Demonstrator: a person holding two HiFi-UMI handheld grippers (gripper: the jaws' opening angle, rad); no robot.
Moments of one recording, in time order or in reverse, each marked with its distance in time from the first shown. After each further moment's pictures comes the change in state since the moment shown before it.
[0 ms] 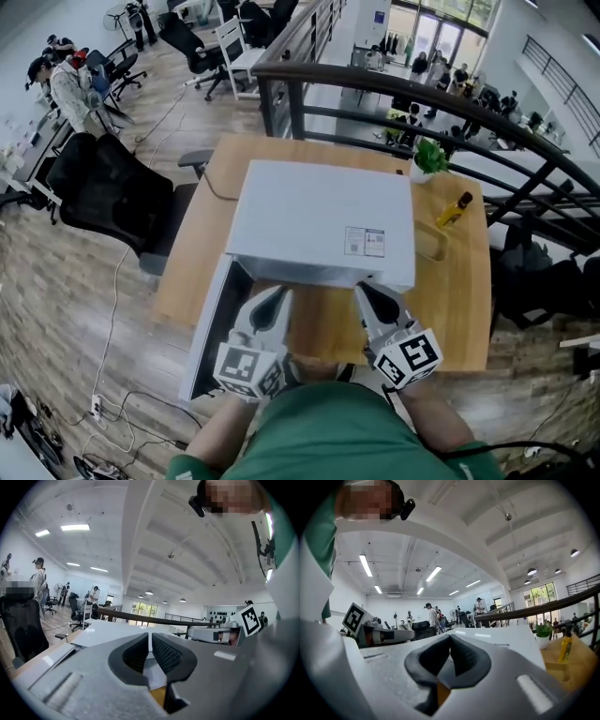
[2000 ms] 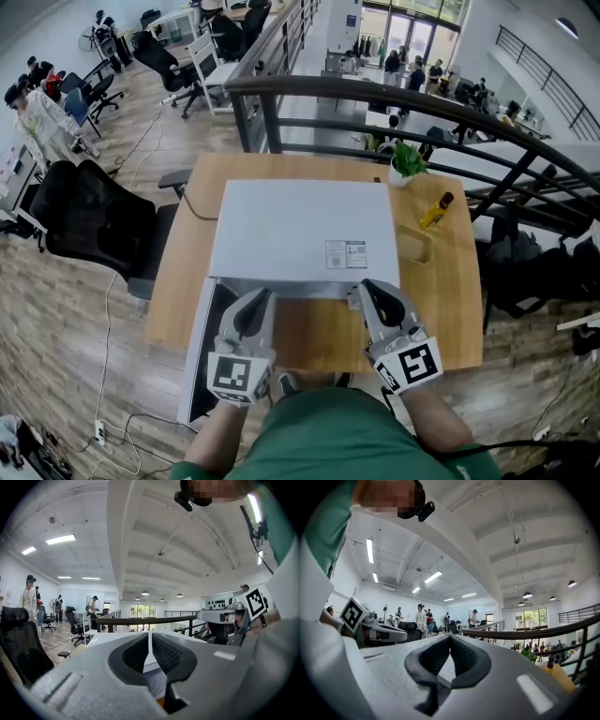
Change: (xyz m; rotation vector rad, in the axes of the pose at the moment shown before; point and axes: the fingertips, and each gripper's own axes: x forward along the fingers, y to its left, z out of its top) left arm 0.022 0.011 0.022 0.173 -0.014 -0.004; right arm -0.011 -0.024 0.050 -0.211 -0.103 -0.133
